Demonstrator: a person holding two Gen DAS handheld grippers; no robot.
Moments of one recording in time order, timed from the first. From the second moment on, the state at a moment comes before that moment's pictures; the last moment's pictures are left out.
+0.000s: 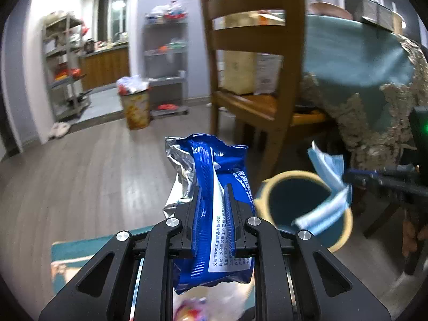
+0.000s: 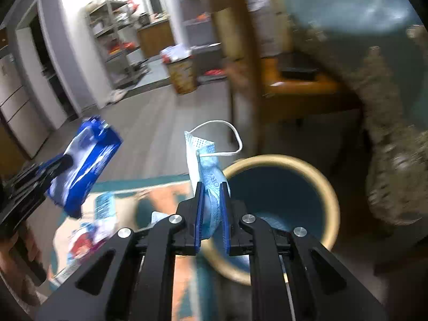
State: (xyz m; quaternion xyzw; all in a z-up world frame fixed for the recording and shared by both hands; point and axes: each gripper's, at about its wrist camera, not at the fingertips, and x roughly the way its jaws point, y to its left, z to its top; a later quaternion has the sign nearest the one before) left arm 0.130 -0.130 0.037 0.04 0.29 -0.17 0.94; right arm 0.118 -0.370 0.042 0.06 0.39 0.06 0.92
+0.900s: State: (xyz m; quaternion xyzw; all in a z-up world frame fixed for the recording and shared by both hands) left arm 0.167 -0.290 -0.048 0.06 0.36 -0.30 0.88; right arm 0.131 -0.468 -0.036 0.08 0.47 -0.04 0.88
